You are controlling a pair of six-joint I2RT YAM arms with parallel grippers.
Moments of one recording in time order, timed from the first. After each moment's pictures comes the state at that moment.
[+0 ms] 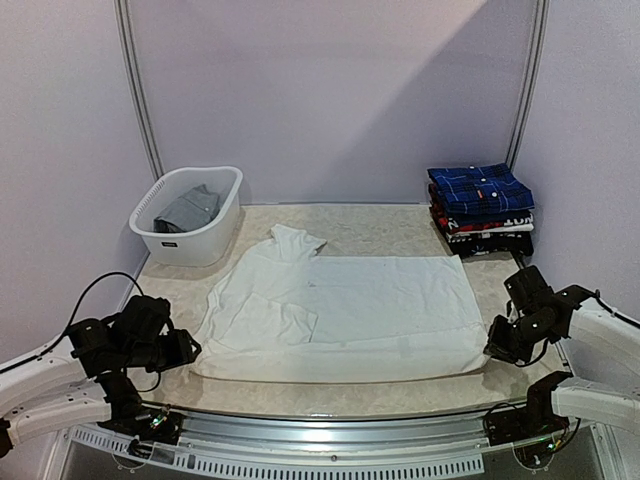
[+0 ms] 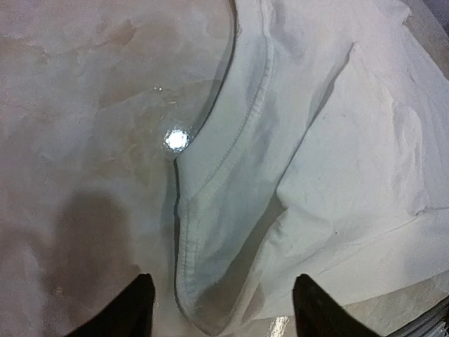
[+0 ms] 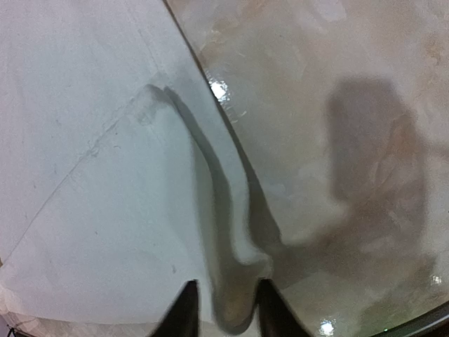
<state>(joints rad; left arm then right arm) -0.69 0.60 0.31 -0.69 -0.19 -0.93 0.31 0.90 0.48 -0.83 -0.05 0.84</state>
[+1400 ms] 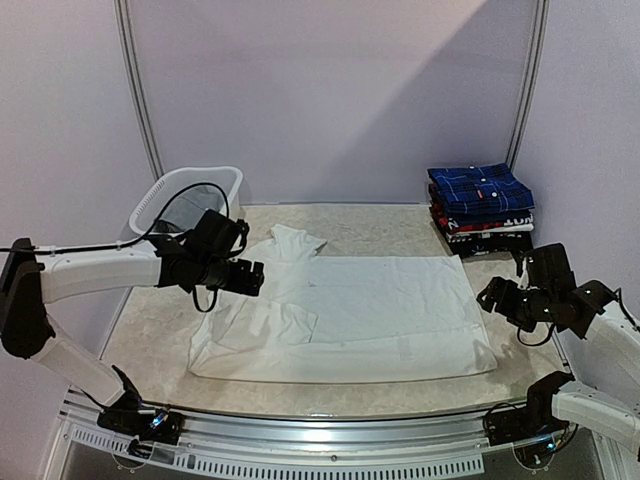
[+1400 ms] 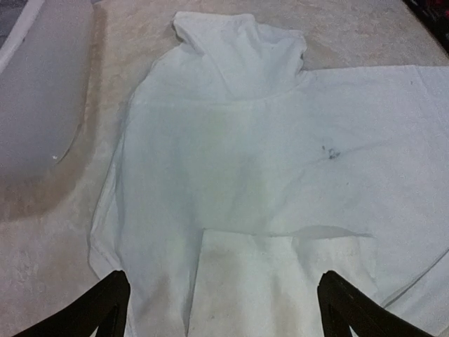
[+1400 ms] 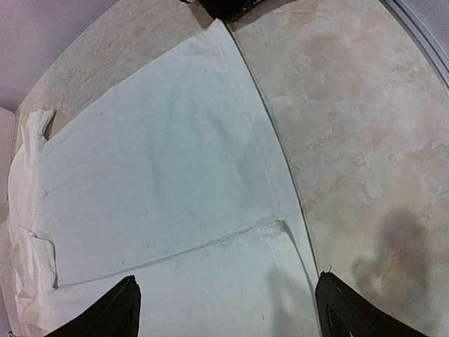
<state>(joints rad) -0.68 1.44 0.91 -0.37 -0.29 -0.38 0.31 0.75 0.57 -0.68 0.07 0.72</state>
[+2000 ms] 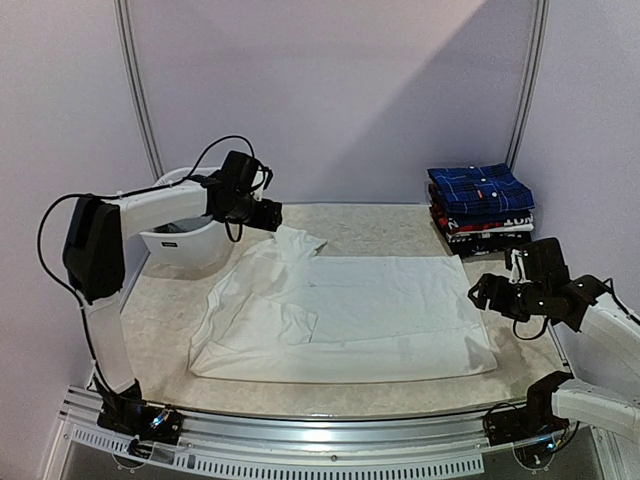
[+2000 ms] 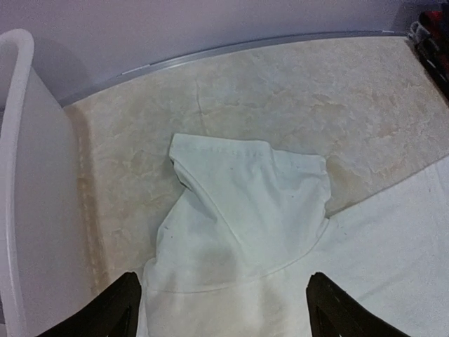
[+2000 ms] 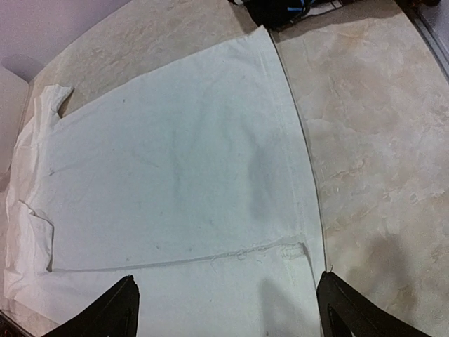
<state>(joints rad) -0.48 1.96 1.59 -0.42 -0.12 -0.14 0.31 0.83 0.59 -0.58 0.01 0.57</state>
